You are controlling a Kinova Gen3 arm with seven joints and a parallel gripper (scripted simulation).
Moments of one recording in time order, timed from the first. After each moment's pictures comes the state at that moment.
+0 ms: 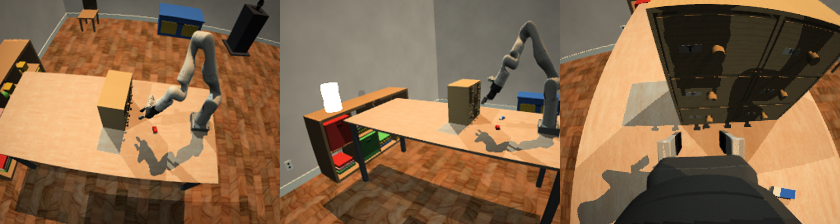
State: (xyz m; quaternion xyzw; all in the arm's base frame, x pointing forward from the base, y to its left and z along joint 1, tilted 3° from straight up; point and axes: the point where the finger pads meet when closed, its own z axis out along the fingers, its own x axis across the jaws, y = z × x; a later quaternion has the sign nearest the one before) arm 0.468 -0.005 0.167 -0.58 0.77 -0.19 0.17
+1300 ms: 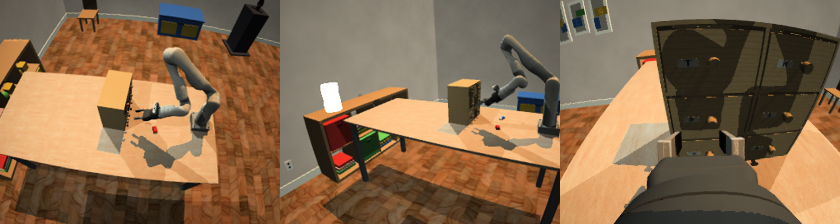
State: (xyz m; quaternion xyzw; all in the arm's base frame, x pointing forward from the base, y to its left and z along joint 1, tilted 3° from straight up) arm 0.497 -0.016 0.147 -0.53 0.71 -0.36 0.29
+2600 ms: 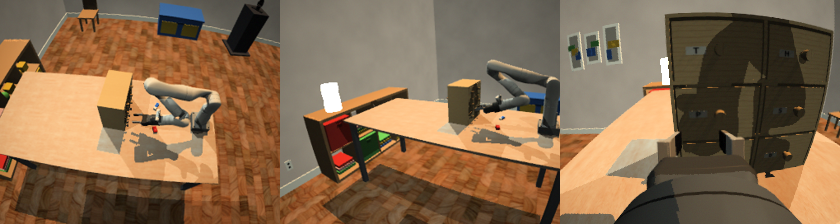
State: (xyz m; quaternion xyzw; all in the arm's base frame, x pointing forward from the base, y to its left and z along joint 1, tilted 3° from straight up) arm 0.509 -0.006 0.111 -0.49 0.65 -0.45 0.37
